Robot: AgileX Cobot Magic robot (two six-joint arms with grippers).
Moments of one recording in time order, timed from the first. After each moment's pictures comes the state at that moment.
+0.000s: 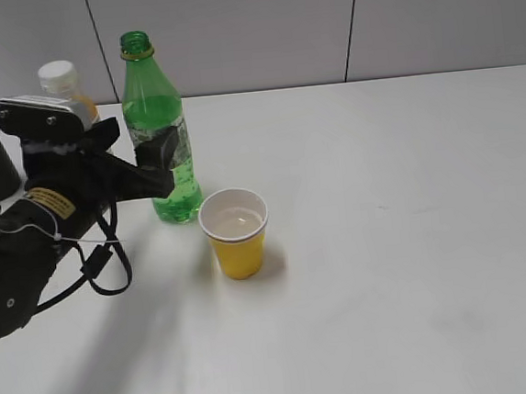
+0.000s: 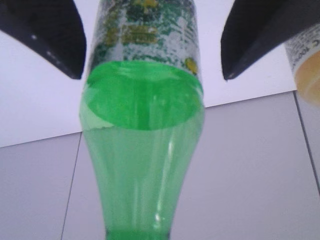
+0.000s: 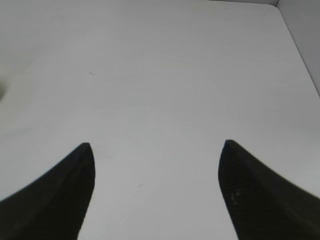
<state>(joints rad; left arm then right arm) -0.52 1.92 -0.59 -0.25 -1.16 0.10 0.09 0.00 -0.41 0.00 0.94 0.00</state>
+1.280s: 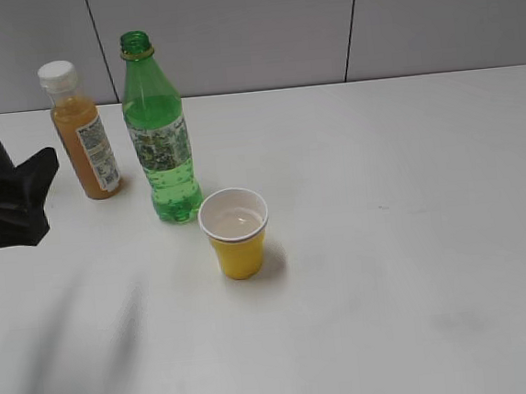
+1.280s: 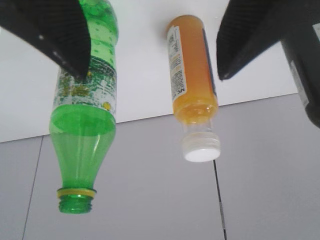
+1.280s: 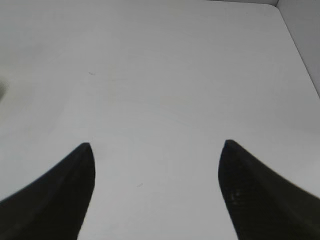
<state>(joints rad) -0.52 1.35 -0.21 -0.45 -0.98 0.27 0.09 0.00 -0.41 0.00 0.94 0.00</state>
